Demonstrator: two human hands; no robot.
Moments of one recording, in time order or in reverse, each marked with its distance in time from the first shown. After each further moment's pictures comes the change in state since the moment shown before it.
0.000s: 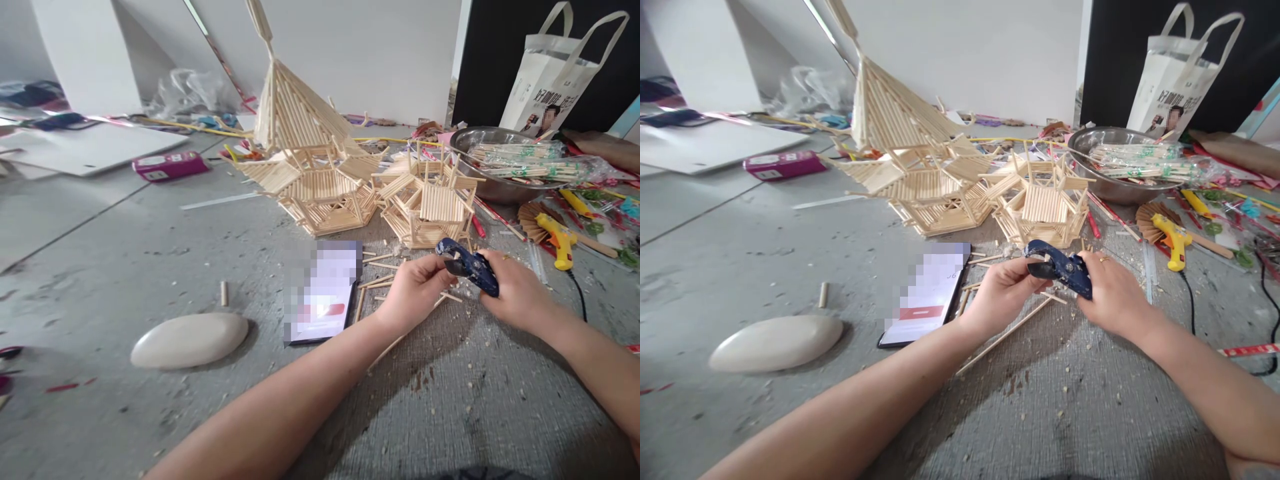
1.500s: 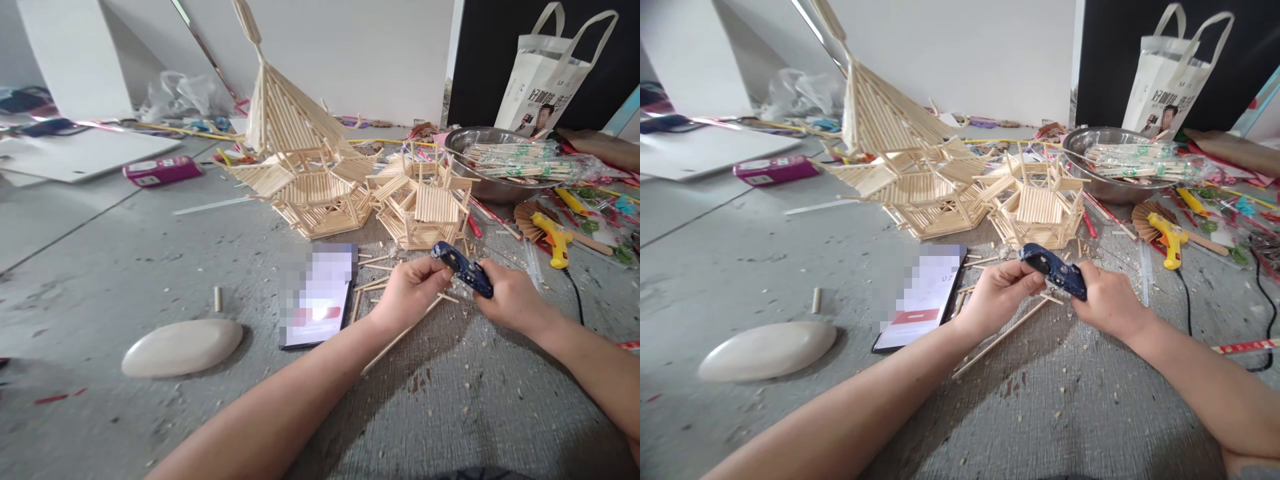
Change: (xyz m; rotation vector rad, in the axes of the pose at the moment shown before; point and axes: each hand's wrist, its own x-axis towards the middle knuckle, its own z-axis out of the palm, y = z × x) left_hand 0.000 0.001 -0.002 0.077 -0.020 0.003; right_hand -0.004 -0.003 0.008 -0.057 0.006 0.072
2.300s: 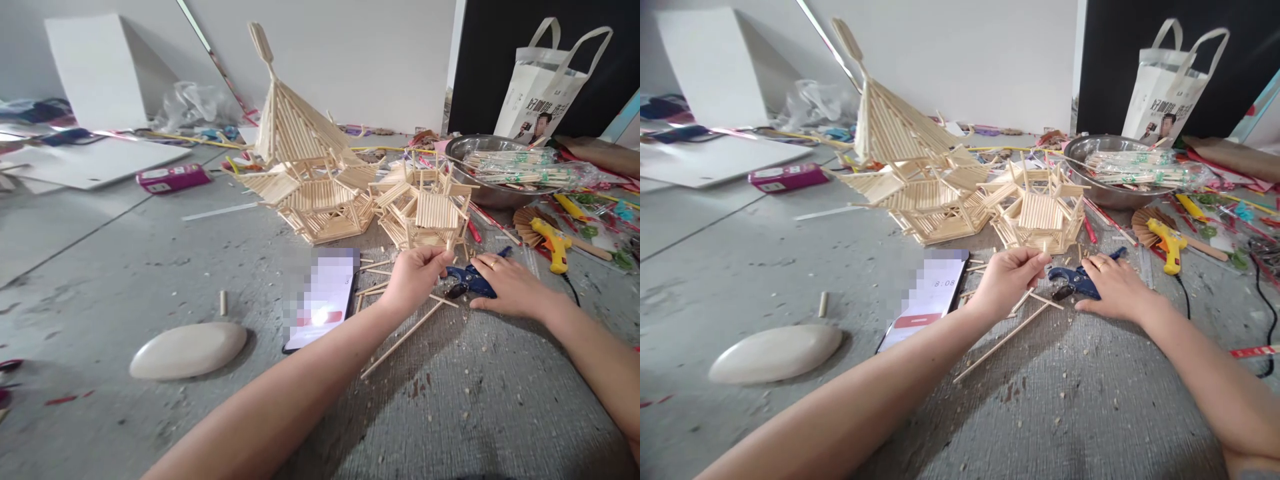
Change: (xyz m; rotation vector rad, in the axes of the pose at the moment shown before) left_hand 0.021 0.006 0.003 0.034 0.166 -0.130; right_hand 0.017 0.041 0.009 -0.134 -0.213 -0.220
